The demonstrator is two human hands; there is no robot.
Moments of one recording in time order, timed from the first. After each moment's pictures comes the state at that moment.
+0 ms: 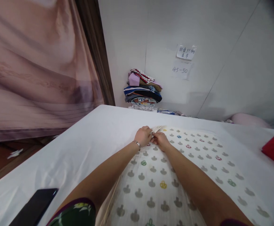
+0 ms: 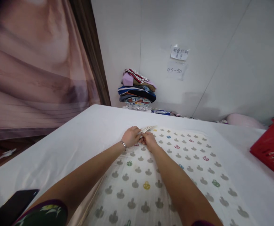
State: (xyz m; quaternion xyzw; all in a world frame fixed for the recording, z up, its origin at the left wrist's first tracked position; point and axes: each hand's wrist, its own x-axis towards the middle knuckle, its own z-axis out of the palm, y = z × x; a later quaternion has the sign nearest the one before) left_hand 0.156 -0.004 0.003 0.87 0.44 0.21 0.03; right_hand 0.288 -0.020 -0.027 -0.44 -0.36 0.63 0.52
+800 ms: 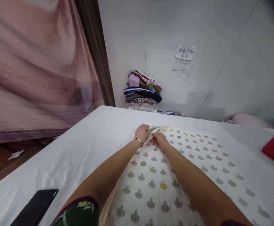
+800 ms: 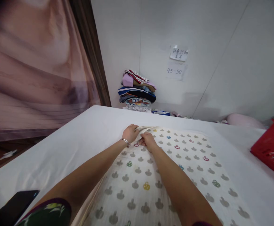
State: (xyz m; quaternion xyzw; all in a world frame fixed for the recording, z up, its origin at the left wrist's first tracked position) left_hand 0.163 0.002 0.015 0.79 0.57 0.22 0.11; right_hand 0.286 -0.019 -0.027 -0.47 -0.38 0.62 0.49
